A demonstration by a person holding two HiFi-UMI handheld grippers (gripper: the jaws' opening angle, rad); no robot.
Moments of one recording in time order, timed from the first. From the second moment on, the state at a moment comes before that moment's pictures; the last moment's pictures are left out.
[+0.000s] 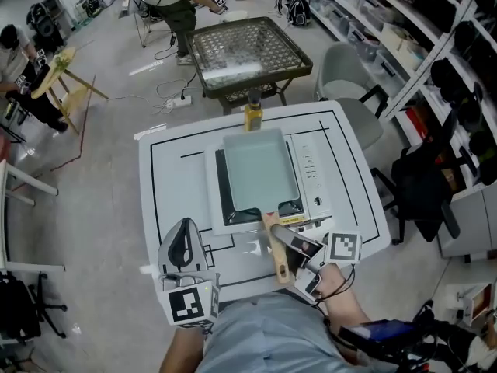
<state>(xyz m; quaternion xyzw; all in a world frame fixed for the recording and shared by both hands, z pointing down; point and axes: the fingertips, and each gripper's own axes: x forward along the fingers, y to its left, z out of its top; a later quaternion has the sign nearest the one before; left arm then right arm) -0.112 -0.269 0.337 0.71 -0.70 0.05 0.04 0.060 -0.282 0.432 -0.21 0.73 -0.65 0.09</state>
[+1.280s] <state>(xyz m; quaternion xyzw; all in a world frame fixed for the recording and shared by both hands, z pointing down) -0.106 -0.263 0.225 0.76 -0.64 0.01 -0.06 0.099 -0.271 0.270 -0.56 0.83 0.02 -0.01</state>
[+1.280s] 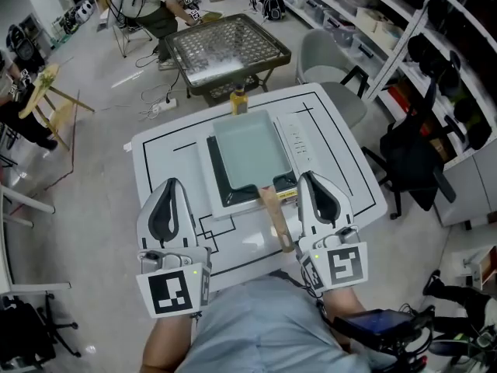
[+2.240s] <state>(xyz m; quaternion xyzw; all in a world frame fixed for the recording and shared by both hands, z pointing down) -0.094 -0.259 0.231 0.77 -0.63 0.01 -0.06 0.099 -0.266 0.259 -0.56 0.83 0.03 0.02</state>
